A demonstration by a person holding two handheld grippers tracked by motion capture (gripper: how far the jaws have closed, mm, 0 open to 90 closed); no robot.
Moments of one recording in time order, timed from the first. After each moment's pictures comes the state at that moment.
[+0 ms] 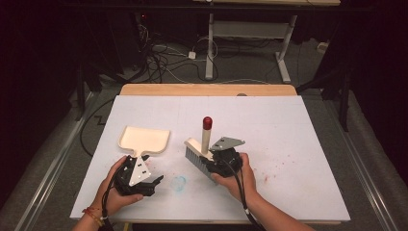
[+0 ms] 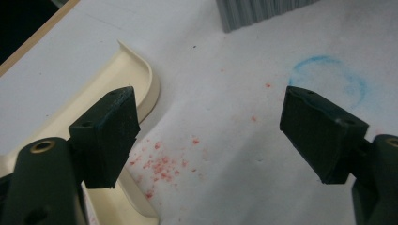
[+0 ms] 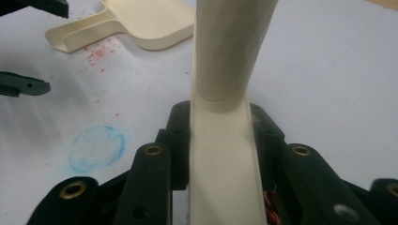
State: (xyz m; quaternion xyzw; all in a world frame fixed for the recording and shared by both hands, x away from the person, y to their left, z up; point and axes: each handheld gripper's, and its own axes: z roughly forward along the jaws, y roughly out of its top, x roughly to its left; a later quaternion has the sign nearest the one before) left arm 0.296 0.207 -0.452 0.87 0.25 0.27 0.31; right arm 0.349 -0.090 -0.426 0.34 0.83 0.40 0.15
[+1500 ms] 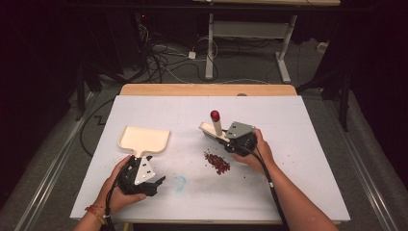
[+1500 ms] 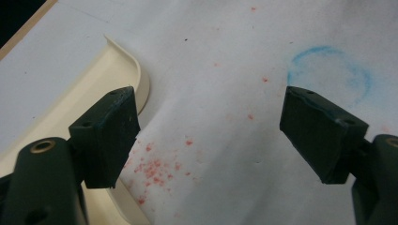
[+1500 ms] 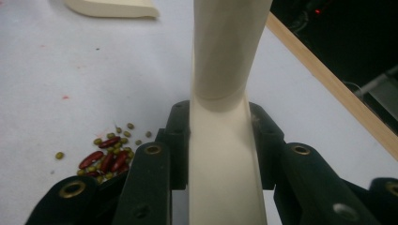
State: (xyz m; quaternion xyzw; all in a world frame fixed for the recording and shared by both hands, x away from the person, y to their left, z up) left arm 0.301 0.201 -0.458 0.89 0.24 0.26 0.29; right arm 0.417 -0.129 -0.432 0.17 0.87 0.37 0.27
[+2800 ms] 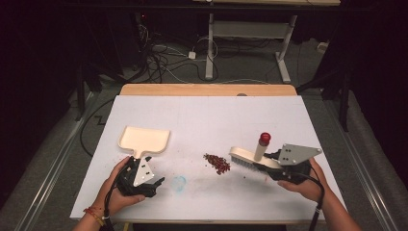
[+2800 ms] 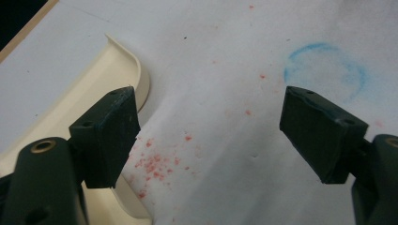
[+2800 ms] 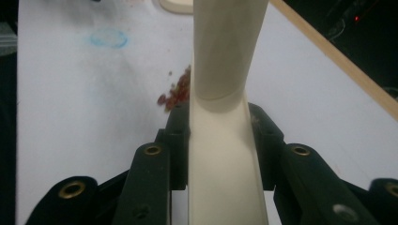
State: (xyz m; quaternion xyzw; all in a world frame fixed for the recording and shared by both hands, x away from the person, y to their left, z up) left arm 0.297 0.201 -0.456 0.89 0.24 0.27 0.29; right arm 0.320 -0.251 -0.387 0.14 0.88 0.41 0.20
